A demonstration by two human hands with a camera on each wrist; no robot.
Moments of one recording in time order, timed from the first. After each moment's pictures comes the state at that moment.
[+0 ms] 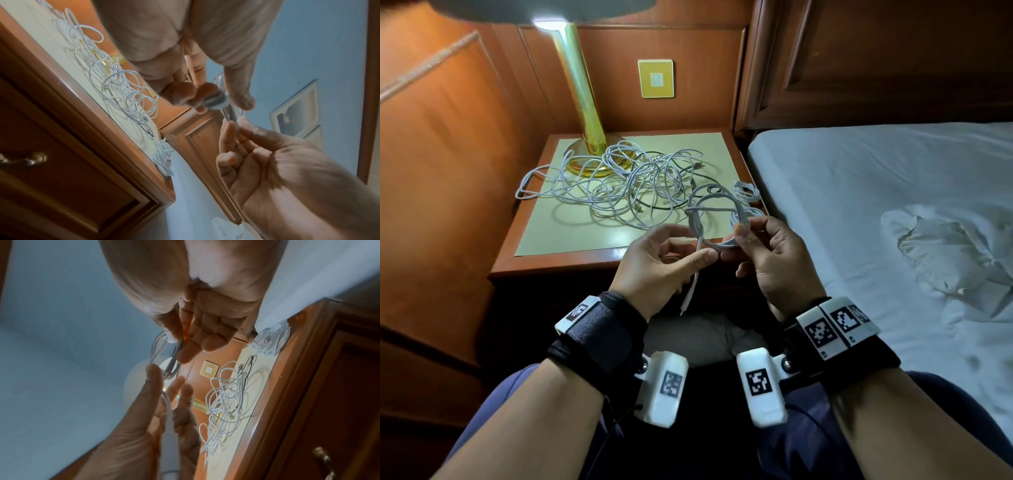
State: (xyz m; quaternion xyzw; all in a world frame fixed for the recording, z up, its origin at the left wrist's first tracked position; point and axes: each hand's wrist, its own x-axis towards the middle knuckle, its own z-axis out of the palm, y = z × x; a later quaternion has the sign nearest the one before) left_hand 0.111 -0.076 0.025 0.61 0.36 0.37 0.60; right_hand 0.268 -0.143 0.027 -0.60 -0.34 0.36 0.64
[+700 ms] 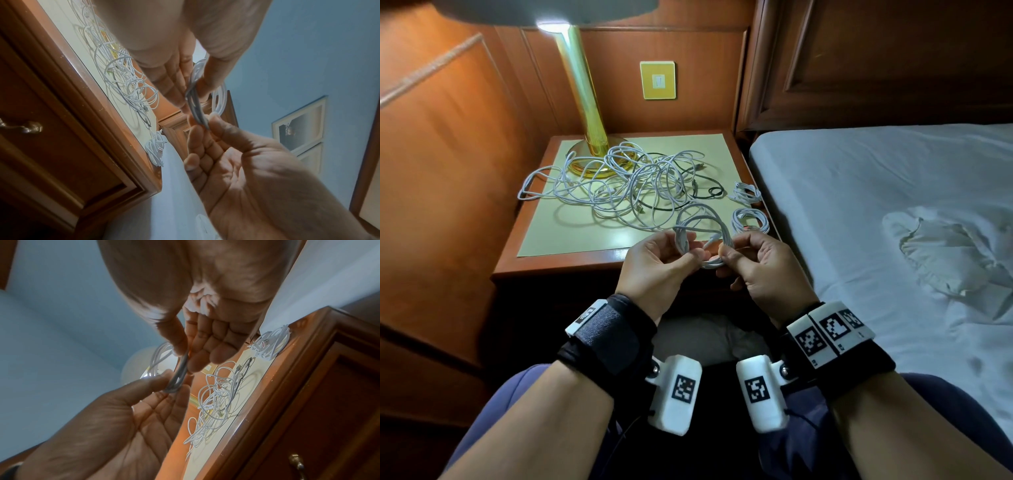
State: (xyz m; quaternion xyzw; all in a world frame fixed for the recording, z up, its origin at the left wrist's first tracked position) left_hand 0.119 -0.073 0.011 0.53 0.38 0.42 0.63; right_hand 0.263 -0.141 0.018 -0.64 -0.39 0.37 0.55
